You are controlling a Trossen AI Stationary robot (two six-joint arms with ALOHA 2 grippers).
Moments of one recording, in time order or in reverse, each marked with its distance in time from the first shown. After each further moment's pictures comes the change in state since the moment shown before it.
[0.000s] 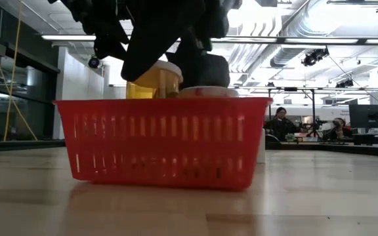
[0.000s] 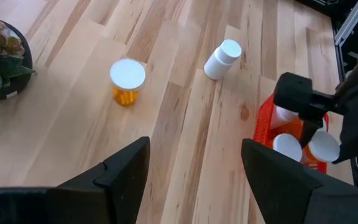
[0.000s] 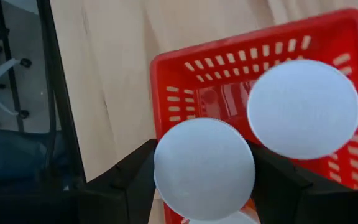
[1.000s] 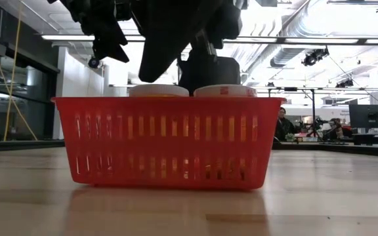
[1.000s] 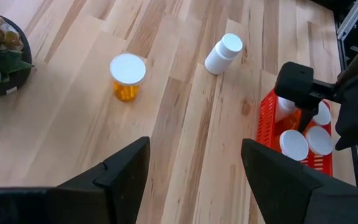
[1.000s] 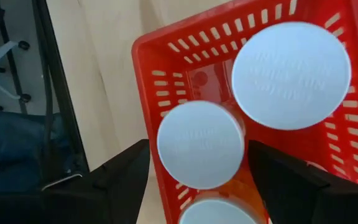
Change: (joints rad) left arm 0.000 0.000 0.000 -0.017 0.002 0.010; right arm 0.002 -0.001 0.000 -0.058 -0.062 0.004
